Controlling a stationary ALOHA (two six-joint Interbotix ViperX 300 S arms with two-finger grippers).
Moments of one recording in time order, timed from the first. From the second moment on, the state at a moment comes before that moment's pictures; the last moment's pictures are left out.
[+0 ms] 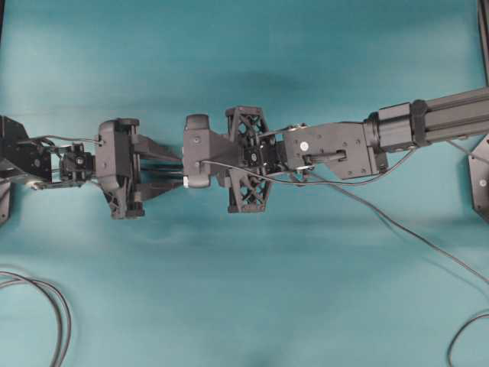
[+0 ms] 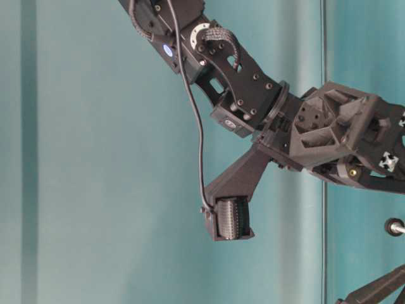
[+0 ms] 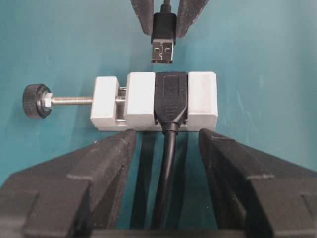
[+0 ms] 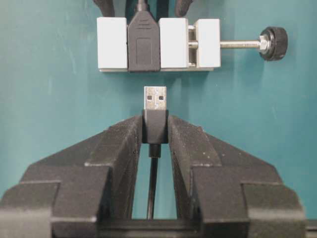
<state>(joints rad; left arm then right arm) 0.07 0.23 1.13 -0.03 -0.82 0.11 -0.03 0.35 0.33 -0.29 0.27 0.18</state>
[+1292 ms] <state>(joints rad) 0.08 0.23 1.13 -0.03 -0.82 0.11 -0.02 0.36 0.30 -0.29 0.26 0.18</state>
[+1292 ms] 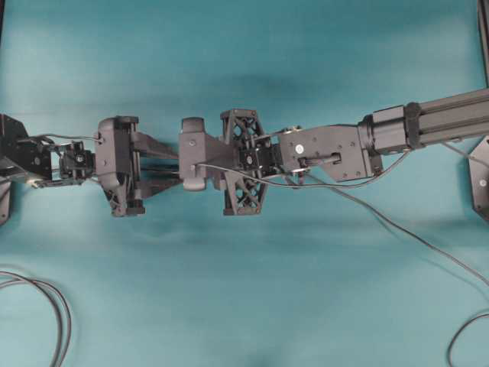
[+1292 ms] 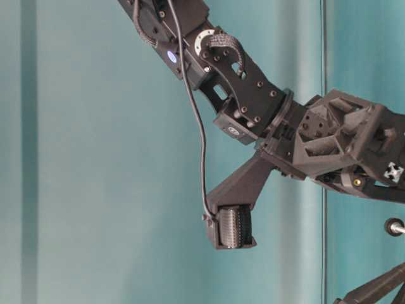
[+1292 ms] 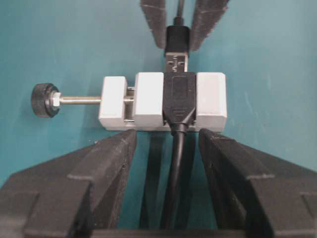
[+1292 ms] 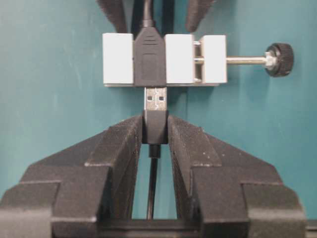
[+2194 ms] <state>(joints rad) 0.09 0.23 1.11 -0.03 -0.82 0.11 -0.02 0.38 0.30 -0.29 0.24 0.19</state>
